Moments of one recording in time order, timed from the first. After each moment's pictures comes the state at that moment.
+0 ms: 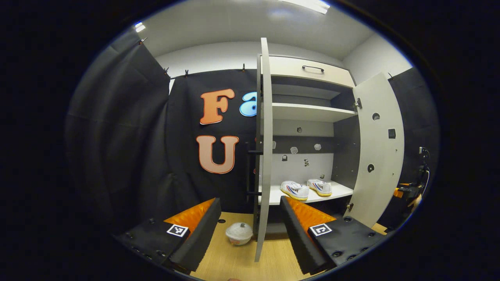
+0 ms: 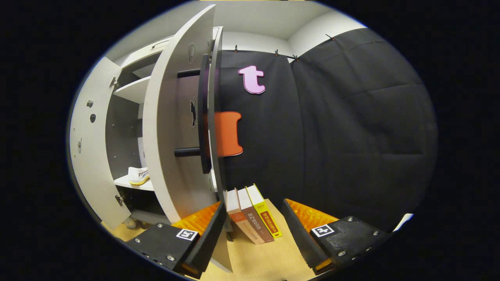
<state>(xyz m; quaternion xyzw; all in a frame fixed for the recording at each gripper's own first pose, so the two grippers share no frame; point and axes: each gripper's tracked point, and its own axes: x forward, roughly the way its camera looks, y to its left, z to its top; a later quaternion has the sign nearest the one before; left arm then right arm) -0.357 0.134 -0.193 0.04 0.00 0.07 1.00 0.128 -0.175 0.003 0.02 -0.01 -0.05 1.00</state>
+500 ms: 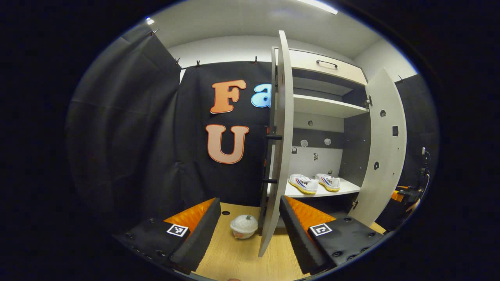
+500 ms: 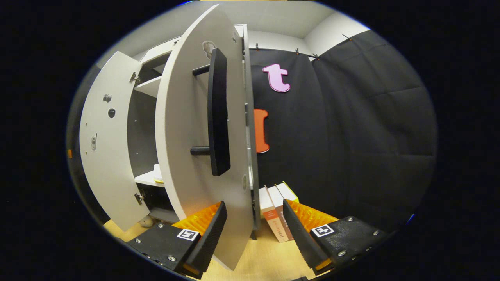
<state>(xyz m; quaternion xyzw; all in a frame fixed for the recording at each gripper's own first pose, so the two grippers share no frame) -0.359 0.152 -0.213 0.02 0.02 0.09 1.00 0.137 -0.084 0.001 0.01 0.00 0.03 1.00</state>
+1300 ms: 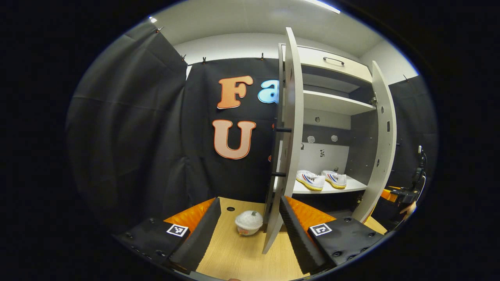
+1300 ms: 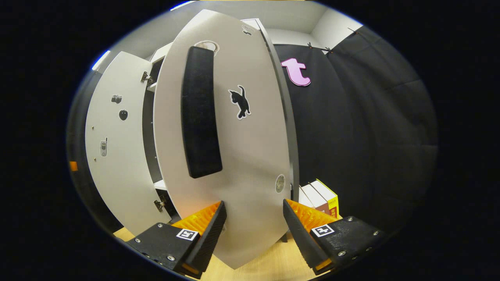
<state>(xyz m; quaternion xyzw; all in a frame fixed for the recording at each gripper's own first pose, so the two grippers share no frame) -0.359 0.168 -0.215 0.01 0.03 0.12 0.99 0.176 -0.012 -0.003 0.04 0.01 0.09 1.00</state>
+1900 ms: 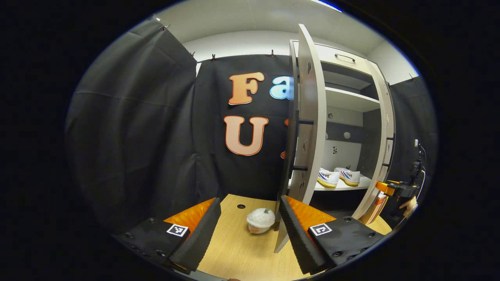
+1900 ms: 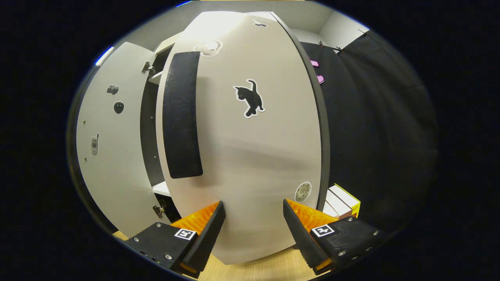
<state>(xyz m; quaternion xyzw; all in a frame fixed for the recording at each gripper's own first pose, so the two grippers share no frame) -0.361 0.200 -0.219 0.01 0.05 0.15 0.99 0.224 0.032 0.005 0.02 0.01 0.09 1.00</state>
